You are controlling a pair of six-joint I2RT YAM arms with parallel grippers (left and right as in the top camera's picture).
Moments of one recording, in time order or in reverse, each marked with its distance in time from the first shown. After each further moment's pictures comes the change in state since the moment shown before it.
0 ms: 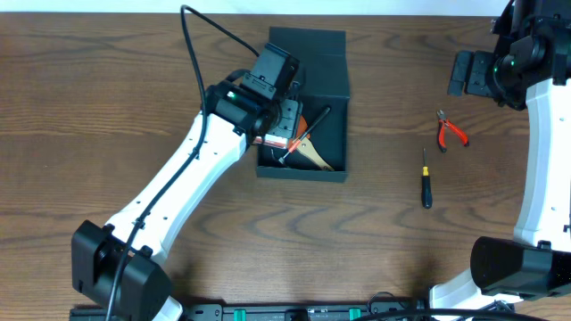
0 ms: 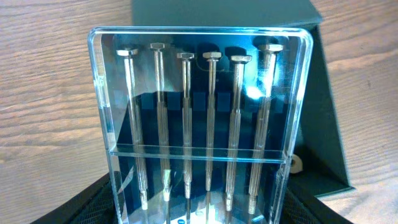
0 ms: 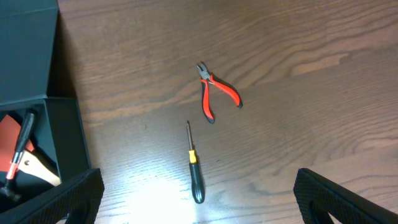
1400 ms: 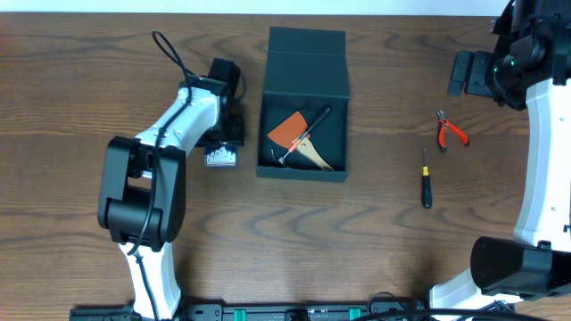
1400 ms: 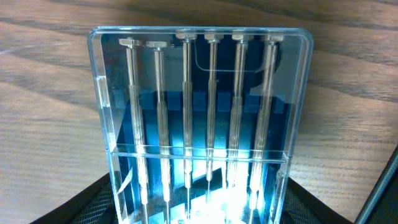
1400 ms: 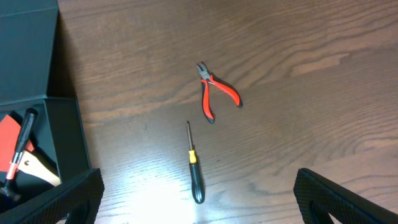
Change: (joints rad) left arm 0.314 0.357 -0.101 0.029 -0.001 -0.006; right arm 0.000 0.000 0.000 0.000 0.000 0.000
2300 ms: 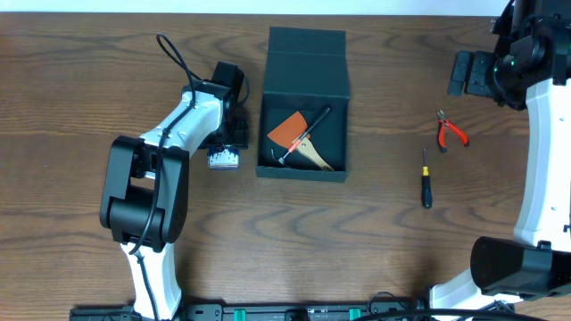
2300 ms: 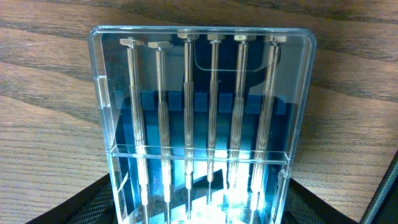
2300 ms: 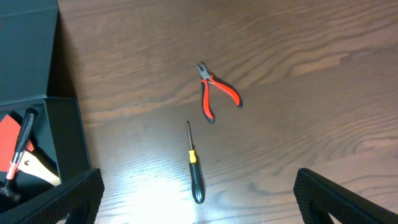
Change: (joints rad) left arm -0.021 0.003 -0.041 0.060 0.000 0.000; right arm 0.000 0.000 0.000 0.000 0.000 0.000
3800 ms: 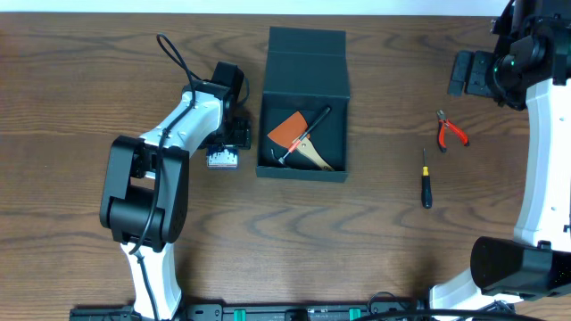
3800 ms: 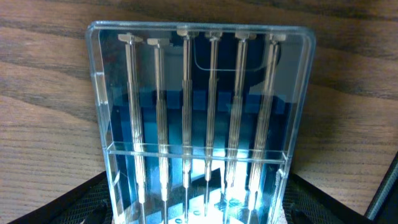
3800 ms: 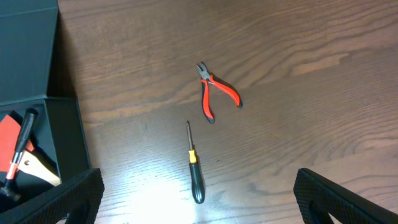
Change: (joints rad) left arm 0.000 0.000 0.000 0.000 0.000 0.003; right arm 0.000 0.000 0.000 0.000 0.000 0.000
